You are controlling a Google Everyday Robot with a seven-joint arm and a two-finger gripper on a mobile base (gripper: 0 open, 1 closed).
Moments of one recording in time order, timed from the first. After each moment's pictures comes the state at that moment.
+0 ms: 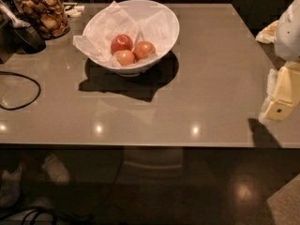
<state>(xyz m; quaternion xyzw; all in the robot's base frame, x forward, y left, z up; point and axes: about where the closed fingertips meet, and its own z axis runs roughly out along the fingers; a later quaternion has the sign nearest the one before) 0.438 -0.217 0.976 -0.60 0.78 -0.03 0.16</state>
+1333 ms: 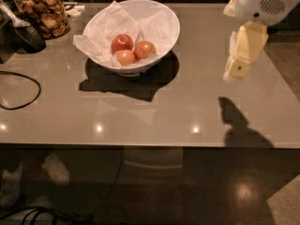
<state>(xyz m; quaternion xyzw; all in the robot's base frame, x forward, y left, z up) 0.509 -0.172 1.000 -0.62 0.76 -0.02 0.17</state>
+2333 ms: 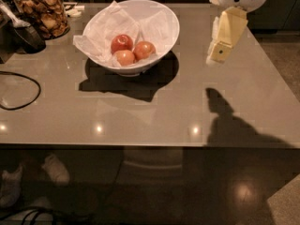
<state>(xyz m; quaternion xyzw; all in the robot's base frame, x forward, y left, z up) 0.547 -0.142 1.013 -0.63 0.75 -0.01 0.20</state>
